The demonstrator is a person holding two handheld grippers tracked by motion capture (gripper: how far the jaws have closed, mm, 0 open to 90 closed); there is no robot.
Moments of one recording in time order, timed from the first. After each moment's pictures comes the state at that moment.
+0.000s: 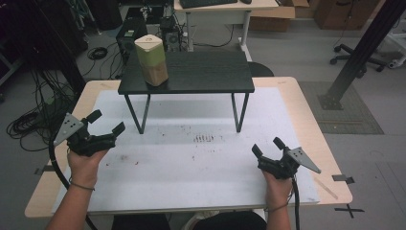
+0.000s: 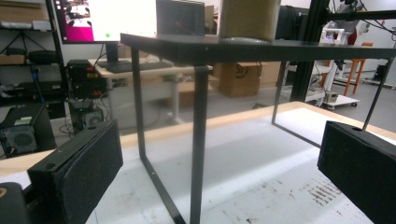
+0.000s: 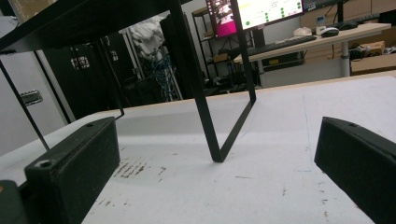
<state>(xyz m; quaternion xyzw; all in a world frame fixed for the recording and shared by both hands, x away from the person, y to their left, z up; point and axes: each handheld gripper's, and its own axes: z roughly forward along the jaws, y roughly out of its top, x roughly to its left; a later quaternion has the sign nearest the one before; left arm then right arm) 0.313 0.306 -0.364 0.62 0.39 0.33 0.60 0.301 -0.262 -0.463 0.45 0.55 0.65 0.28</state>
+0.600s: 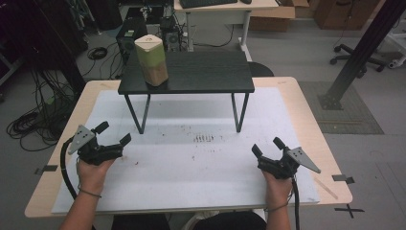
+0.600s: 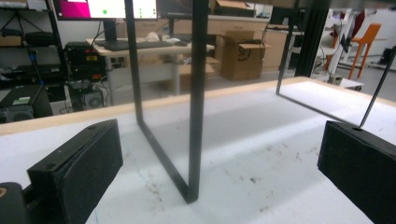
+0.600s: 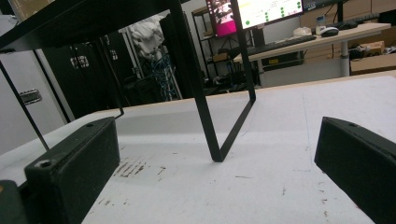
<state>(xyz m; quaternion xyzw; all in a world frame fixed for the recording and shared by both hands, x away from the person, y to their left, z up) 0.313 0.299 -0.411 0.64 0.40 0.32 0.57 0.302 -0.261 -0.463 0.45 0.55 0.65 0.28</state>
